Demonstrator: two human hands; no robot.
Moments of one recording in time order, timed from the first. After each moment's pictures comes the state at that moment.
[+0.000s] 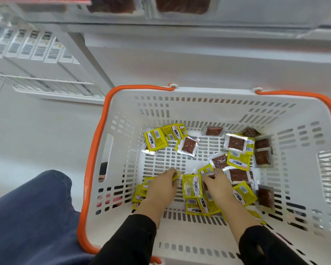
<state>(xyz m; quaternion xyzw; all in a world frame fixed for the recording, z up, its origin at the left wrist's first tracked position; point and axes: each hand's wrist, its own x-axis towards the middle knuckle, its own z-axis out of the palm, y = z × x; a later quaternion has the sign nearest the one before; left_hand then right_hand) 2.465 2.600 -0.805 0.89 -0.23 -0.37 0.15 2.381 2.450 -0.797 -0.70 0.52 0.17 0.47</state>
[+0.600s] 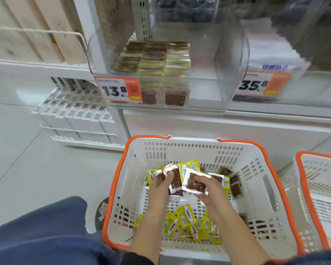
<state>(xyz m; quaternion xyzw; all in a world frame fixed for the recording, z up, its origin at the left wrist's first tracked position) 2.454 2.585 -0.662 0.62 0.13 -0.32 0.71 2.381 2.465 -0.634 -0.43 0.46 -0.09 0.77</state>
